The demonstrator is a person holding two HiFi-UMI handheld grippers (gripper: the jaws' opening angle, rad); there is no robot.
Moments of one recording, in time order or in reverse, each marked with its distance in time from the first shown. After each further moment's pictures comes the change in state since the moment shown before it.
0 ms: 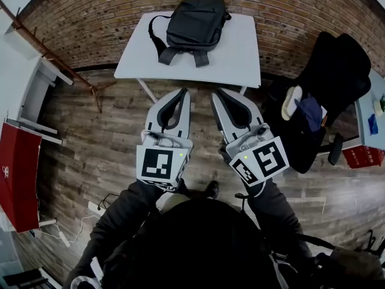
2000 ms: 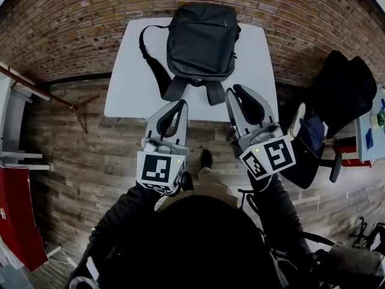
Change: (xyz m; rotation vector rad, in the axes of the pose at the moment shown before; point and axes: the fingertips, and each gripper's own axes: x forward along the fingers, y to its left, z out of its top) left arm 0.170 0.216 -0.123 -0.151 0.089 -0.112; right arm 0.246 -0.145 -0.084 -0.060 0.114 -0.206
